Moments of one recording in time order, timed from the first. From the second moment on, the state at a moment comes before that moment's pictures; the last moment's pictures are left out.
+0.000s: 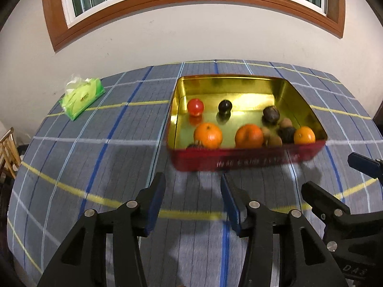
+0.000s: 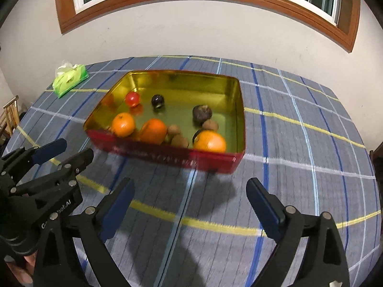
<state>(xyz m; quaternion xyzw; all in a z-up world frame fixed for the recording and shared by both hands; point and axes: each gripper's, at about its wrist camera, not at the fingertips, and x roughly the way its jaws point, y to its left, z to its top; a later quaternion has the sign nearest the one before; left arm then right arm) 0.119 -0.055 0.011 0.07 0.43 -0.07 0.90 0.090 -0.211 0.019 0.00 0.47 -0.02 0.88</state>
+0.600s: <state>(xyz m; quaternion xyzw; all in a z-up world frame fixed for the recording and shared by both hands) 0.075 -0.039 0.016 0.05 0.43 -0.06 0.90 0.050 -0.206 0.022 0.02 0.46 -0.03 0.89</state>
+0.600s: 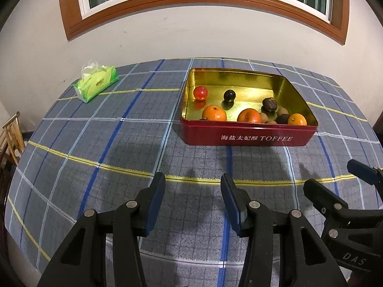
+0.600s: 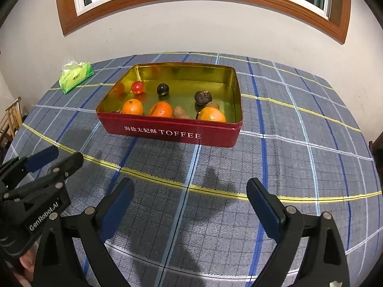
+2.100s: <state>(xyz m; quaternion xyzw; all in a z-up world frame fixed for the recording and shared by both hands) 0.064 -0.046 0.017 0.05 0.43 -0.06 0.90 0.040 -0.212 0.024 0.03 0.46 -0.04 0.89</state>
